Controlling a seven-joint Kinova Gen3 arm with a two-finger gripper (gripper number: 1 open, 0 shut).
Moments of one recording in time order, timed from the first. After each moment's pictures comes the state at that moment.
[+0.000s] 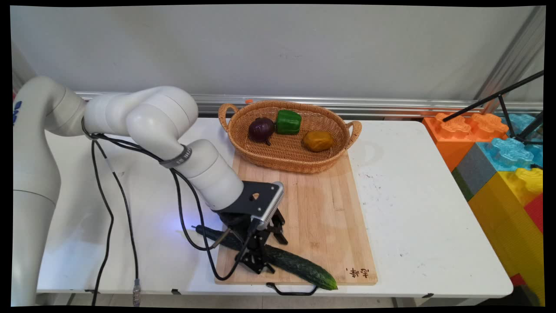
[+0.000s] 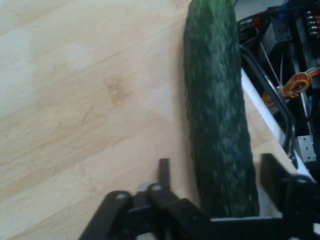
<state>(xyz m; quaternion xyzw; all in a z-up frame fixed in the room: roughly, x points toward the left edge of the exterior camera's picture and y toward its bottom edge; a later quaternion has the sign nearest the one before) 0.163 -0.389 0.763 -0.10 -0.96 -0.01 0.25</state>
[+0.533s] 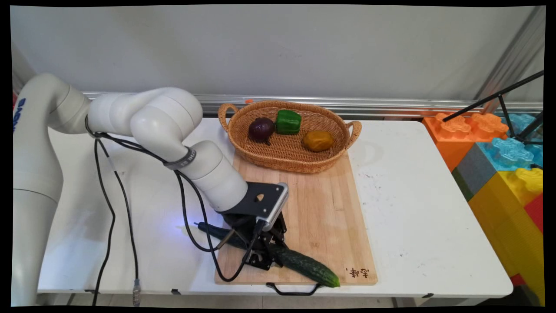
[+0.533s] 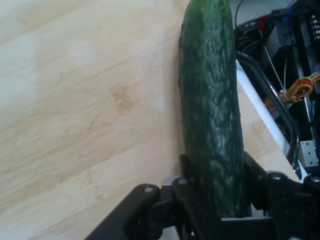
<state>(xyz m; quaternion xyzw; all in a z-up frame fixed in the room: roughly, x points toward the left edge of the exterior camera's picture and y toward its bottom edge) 0.155 -0.388 0.767 -0.10 -0.96 0.00 0.25</state>
